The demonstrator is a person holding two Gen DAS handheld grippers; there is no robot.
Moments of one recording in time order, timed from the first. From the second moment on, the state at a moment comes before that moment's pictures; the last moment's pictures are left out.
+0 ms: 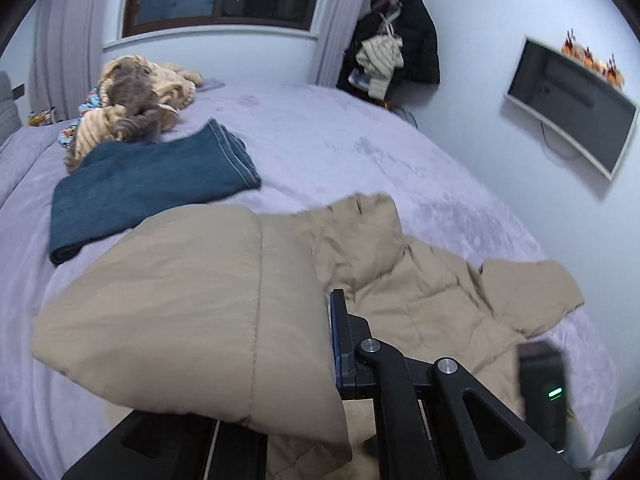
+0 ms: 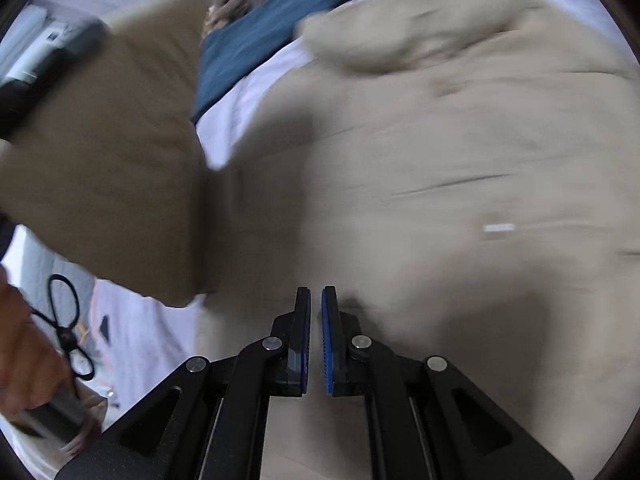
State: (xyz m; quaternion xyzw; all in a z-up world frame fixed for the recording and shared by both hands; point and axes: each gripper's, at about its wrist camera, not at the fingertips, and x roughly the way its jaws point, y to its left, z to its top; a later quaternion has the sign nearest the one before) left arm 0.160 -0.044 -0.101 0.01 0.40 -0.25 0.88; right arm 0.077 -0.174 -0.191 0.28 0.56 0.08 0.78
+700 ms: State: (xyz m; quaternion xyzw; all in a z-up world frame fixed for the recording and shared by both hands) left arm 0.115 -0.052 -0.154 0.09 0.42 -0.21 0.88; right arm 0.047 -0.282 -0.186 0.29 0.54 0.01 0.79
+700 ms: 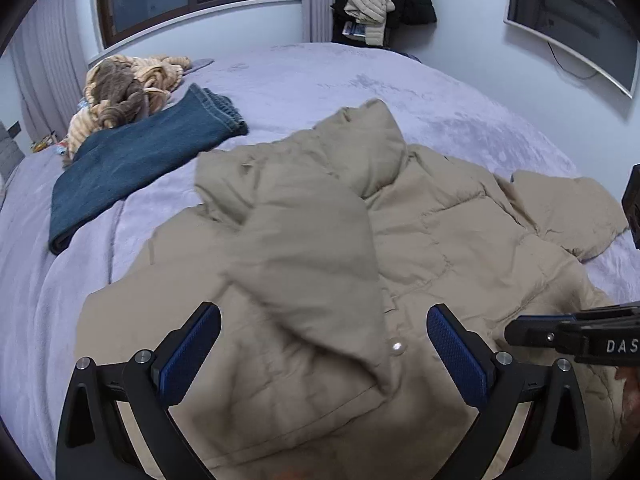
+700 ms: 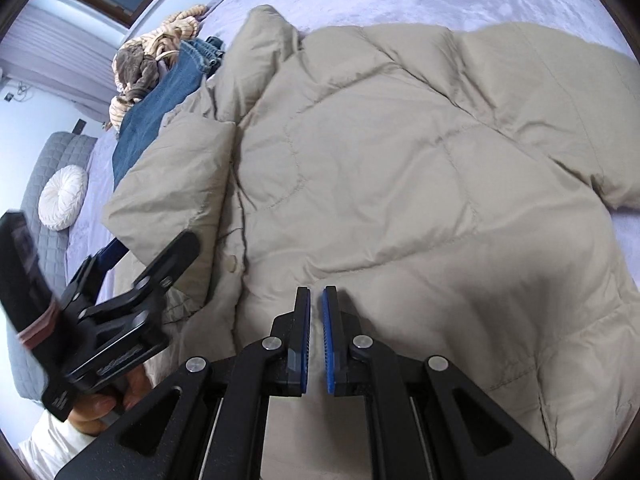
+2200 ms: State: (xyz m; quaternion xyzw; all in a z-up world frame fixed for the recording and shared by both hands) left arm 0.110 0.009 -0.160 0.00 0.53 -0.09 0.85; right arm 0.000 -0.356 -0.151 0.30 0.49 -0.07 0.82
